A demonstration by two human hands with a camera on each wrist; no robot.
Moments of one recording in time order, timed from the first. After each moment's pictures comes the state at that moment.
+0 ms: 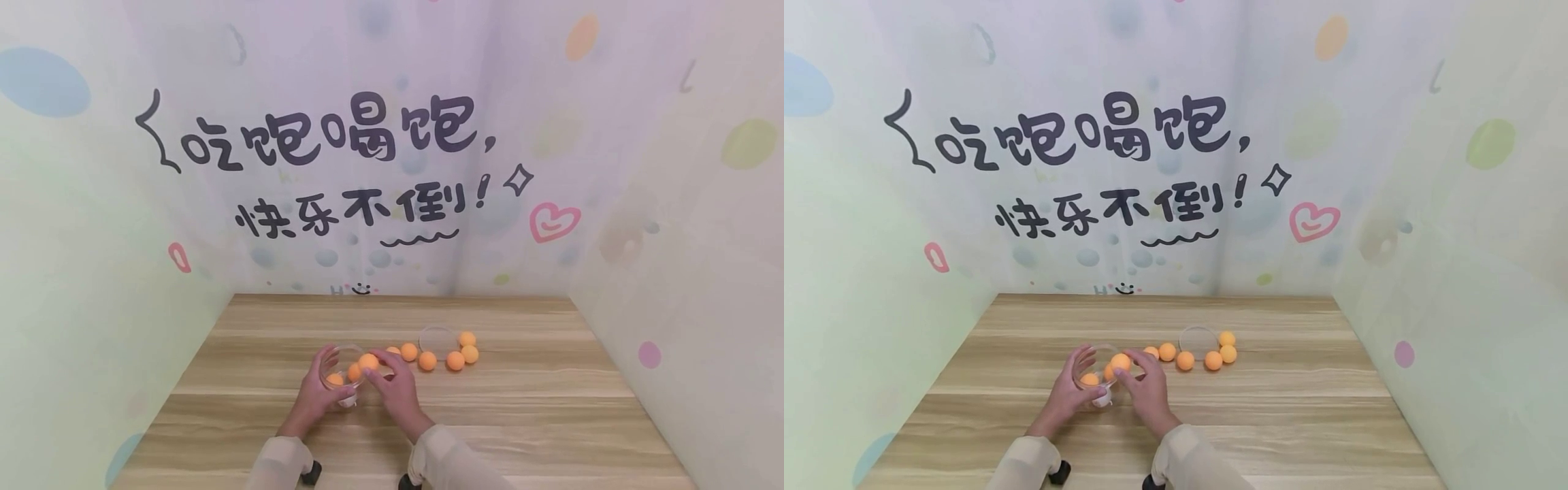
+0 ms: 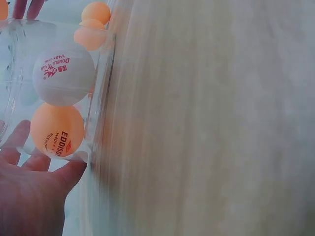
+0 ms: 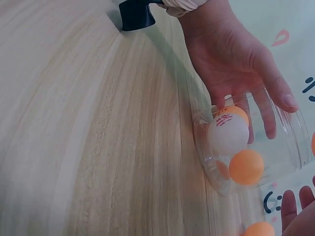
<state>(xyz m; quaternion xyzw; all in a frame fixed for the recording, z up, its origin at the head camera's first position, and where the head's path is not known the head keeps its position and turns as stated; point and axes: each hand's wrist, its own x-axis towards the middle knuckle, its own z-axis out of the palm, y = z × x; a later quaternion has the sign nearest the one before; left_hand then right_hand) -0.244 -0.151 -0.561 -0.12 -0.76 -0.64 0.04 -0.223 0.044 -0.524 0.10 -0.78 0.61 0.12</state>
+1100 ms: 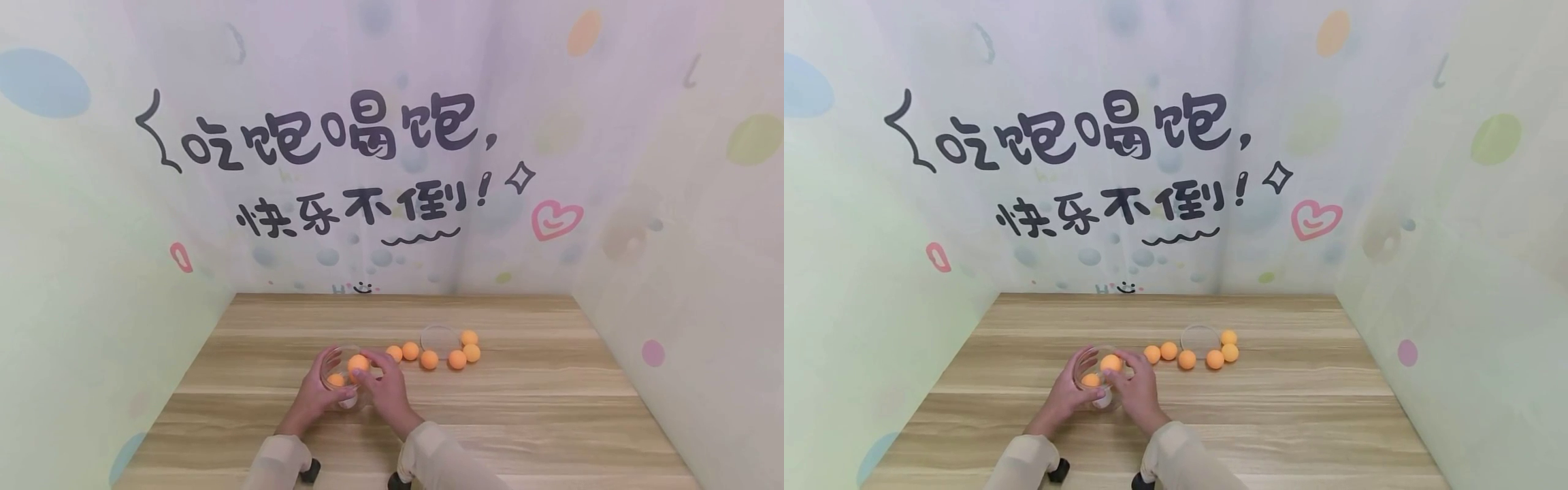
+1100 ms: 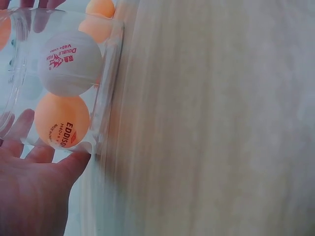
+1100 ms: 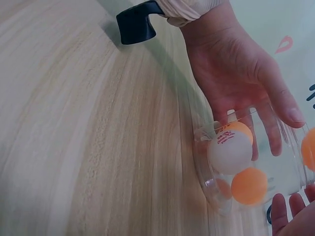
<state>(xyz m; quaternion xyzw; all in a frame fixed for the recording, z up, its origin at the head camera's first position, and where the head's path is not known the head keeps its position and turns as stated) -0.244 -0.157 -0.560 -0.15 -0.76 -0.63 0.02 -0.226 0.024 -0.527 0.12 -0.77 0.62 0.11</state>
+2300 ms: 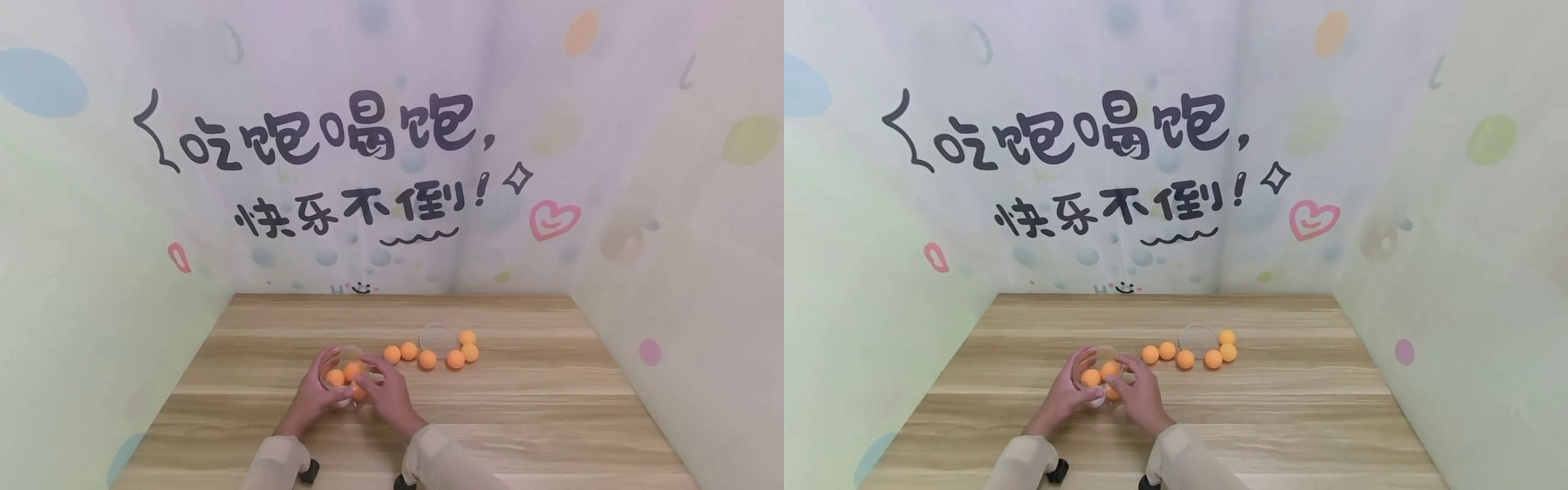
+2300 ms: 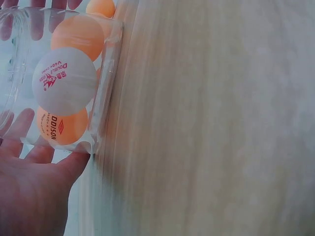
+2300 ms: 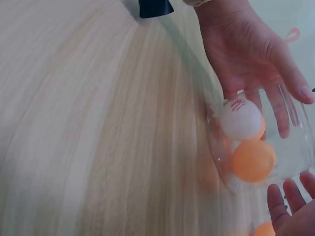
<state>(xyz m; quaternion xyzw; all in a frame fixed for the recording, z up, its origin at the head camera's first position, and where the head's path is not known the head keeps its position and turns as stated) -0.230 -0.153 -0.530 -0.14 -0.74 -0.66 -0.01 -0.223 0.034 -0.537 0.13 -0.80 0.59 0.07</state>
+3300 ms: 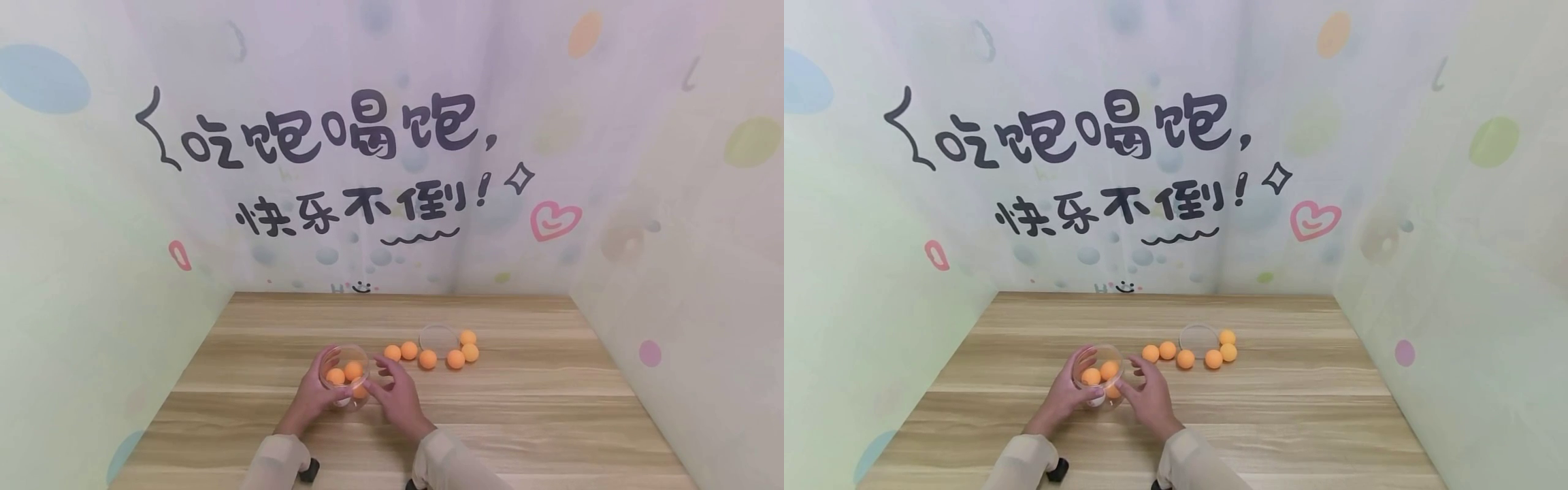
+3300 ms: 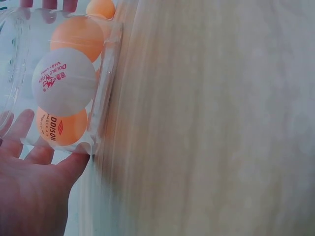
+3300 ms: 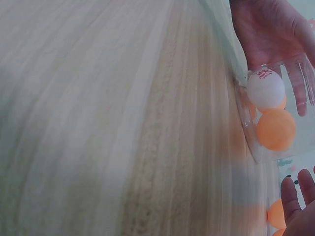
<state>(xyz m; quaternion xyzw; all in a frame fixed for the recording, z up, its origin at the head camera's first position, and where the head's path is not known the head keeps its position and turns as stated) -0.244 -0.156 -0.560 -0.13 -0.75 -0.64 0.00 -0.223 0.053 -0.555 0.14 -0.79 0.59 0.08</state>
